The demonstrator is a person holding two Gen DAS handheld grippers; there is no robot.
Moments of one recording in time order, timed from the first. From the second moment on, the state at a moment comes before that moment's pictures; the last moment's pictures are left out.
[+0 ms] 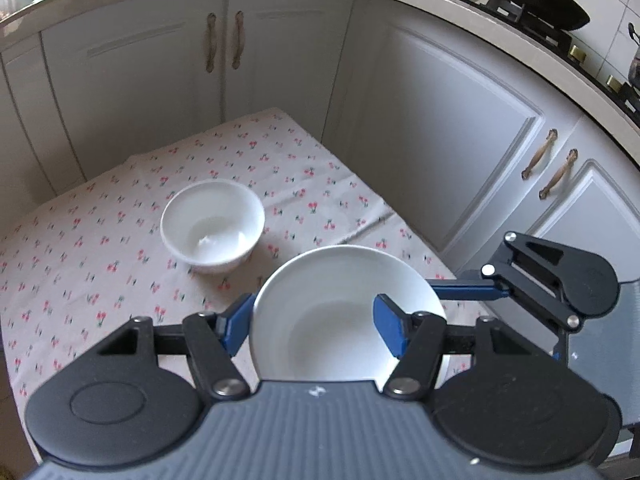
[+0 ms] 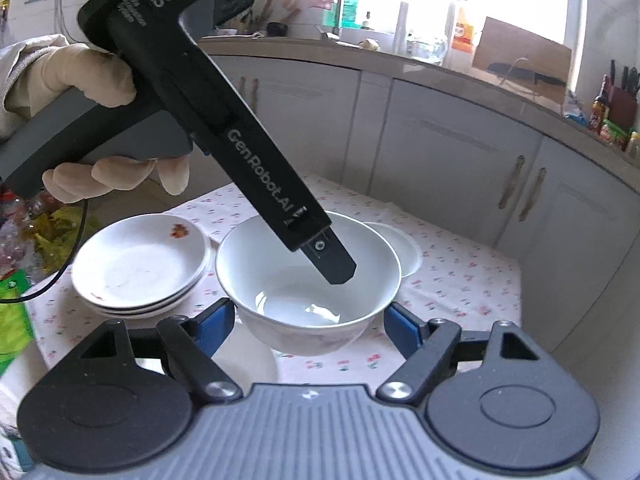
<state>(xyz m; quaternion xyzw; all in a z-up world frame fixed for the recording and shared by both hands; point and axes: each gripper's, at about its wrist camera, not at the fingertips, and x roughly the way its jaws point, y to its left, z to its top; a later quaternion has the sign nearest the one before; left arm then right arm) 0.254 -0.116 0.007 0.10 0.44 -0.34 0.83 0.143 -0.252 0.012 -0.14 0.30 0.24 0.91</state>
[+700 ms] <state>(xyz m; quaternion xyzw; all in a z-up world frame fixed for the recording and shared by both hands) 0.204 -0.082 -0.035 0.09 0.46 -0.34 0.82 0.107 -0.219 -0.027 -0.13 0.34 0.27 0.89</state>
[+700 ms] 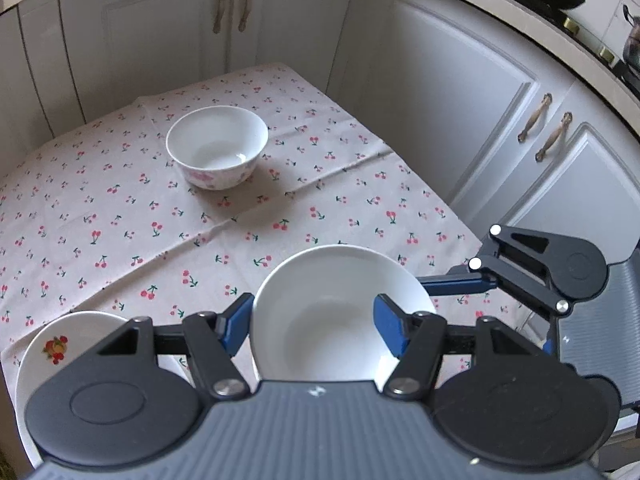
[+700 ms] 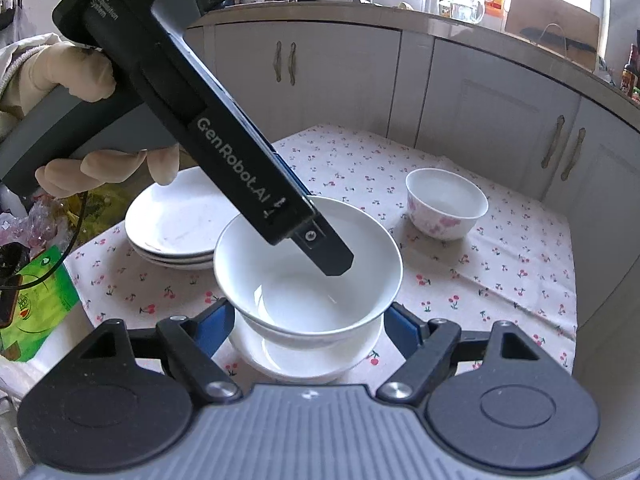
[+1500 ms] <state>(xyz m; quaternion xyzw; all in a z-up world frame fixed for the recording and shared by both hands) 0.207 -0.080 -0.061 0.09 0.47 -0.34 0.81 0.109 -0.217 -0.047 -0.15 0.37 0.27 0.88</state>
